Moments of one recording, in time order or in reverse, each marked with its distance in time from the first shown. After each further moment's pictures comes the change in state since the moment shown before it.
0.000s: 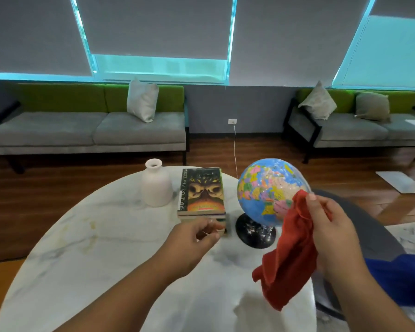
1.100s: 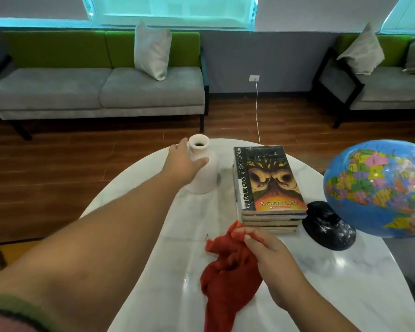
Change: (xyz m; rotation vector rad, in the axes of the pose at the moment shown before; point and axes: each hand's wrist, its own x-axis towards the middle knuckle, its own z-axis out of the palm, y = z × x) left_hand 0.200 -0.136 -0.144 0.255 0.250 -0.283; right_hand -0.050 0.111 0.215 -0.154 -0.528 0.399
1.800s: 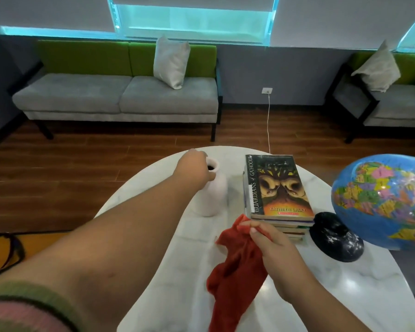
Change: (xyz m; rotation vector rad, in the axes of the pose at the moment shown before) left_hand -0.026 0.010 -0.021 0.411 -0.039 0.075; right_hand -0.005 -0.015 0.004 -0.036 -0.023 -0.105
